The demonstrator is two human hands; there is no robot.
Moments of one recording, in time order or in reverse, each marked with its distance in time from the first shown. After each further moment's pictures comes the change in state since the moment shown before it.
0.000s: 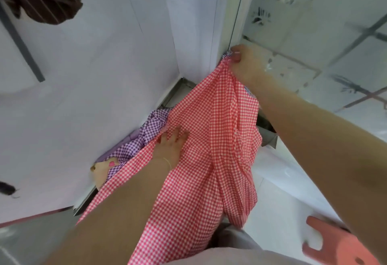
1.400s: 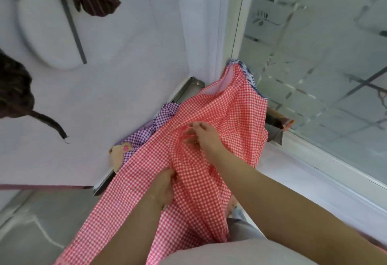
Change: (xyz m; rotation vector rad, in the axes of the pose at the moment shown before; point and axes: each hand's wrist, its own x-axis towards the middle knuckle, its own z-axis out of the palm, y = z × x) left_hand -0.135 0.027 0.033 -1.920 -0.071 -0.508; right_hand -0.197 -0.020 0.124 1.019 -0.362 0.454
